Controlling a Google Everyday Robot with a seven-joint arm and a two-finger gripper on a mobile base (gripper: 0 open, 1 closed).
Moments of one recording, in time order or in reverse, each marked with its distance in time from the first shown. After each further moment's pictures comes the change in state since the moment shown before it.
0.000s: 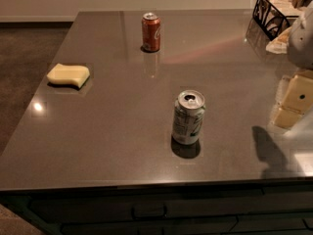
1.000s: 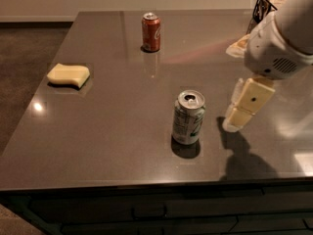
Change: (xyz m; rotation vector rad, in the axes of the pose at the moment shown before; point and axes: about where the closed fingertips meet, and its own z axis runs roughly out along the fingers) arm -0.064 0.001 0.035 -0.021 -0.192 -0.047
